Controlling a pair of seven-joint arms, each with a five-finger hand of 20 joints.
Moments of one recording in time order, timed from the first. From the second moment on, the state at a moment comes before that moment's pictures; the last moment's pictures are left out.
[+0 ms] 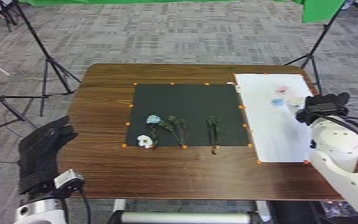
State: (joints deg) left arm 133.3 -49.6 -86.1 -126.4 36.7 39.3 39.5; right arm -83.1 -36.9 66.1 -97.2 -138.3 -14.4 39.8
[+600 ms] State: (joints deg) left arm 132.9 -49.5 -85.9 -126.4 36.8 39.2 39.1; right arm -78.9 -37.8 62.4 -95.6 -135.9 -11.8 39.2
